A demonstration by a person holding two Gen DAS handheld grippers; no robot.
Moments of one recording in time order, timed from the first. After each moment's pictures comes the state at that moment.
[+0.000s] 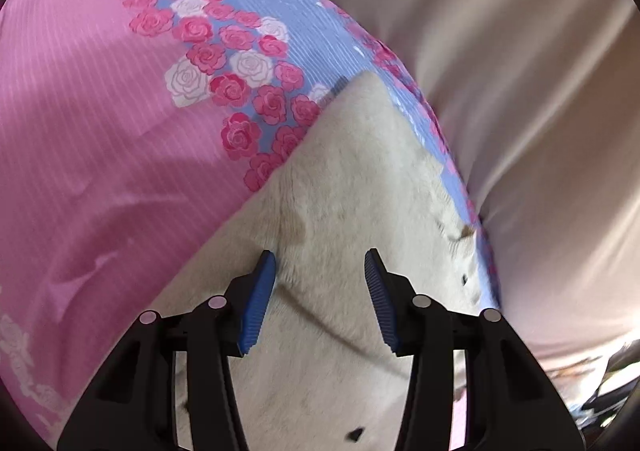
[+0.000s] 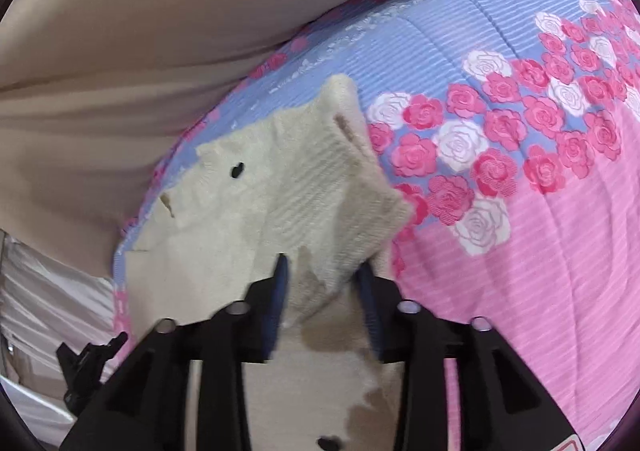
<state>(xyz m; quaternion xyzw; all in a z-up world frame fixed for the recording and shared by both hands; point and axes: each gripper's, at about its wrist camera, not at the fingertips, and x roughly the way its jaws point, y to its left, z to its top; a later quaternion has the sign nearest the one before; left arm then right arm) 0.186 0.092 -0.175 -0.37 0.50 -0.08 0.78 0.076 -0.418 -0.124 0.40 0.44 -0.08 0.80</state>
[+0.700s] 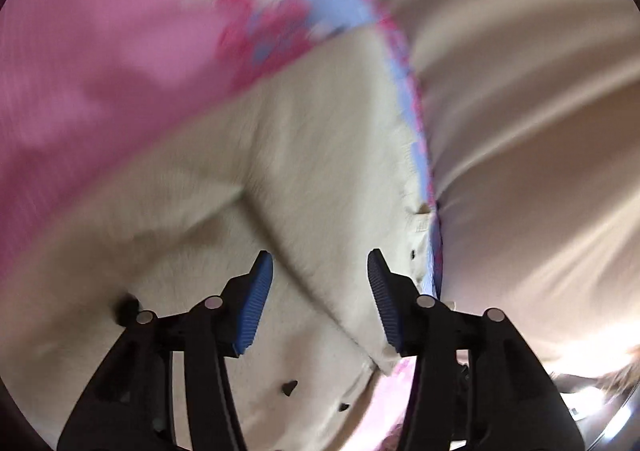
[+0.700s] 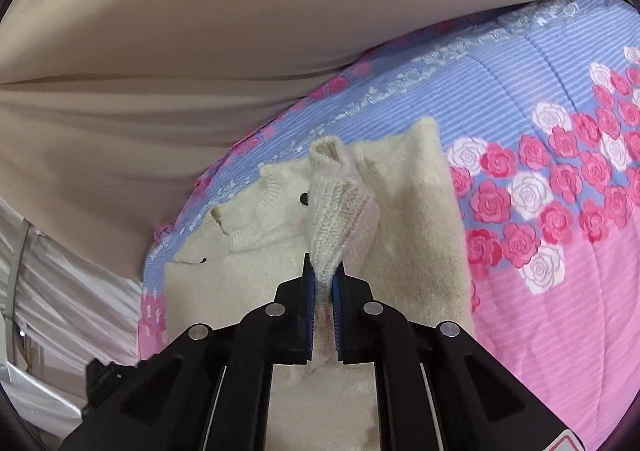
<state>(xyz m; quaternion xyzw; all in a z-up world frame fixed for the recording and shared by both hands) 0.161 0.080 -0.203 -0.49 0.54 -0.10 0.68 0.099 -0.395 -0.093 0.39 0.41 -0.04 0.82</state>
